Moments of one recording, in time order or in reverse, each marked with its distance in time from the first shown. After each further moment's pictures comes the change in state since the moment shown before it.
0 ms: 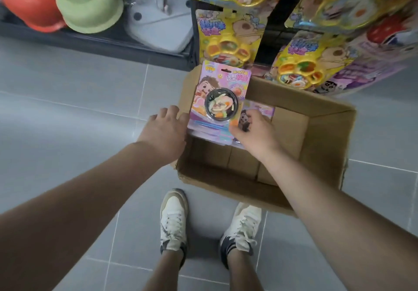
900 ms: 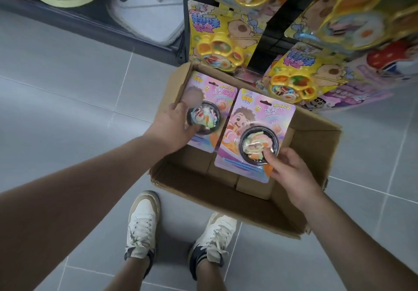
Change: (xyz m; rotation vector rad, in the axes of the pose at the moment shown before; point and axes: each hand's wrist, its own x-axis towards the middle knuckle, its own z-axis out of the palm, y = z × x) left_hand 0.068 0.034 0.023 -0.746 0.030 -0.176; right_hand -0.012 0.100 -0.053 0.692 -0.084 0.281
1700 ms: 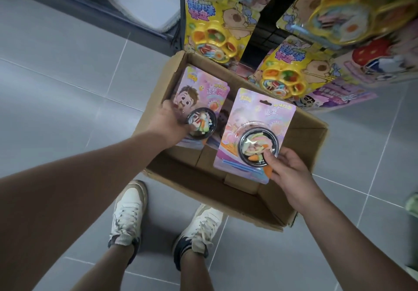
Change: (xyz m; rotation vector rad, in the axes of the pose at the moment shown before) left_hand 0.005 -0.010 0.048 -0.328 0.041 -0.189; right_hand -0.020 0.004 -0.032 -0.013 -0.061 -0.068
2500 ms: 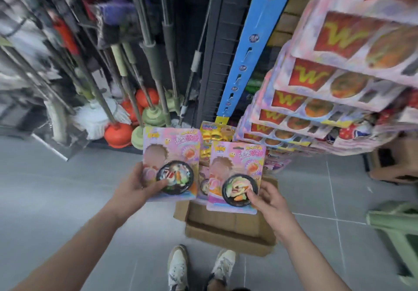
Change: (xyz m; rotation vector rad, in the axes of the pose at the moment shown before) left_hand -0.343 0.085 -0.356 -0.446 -0.070 0.320; right_hand -0.329 -0.227 0.054 0.033 0.057 -0.284
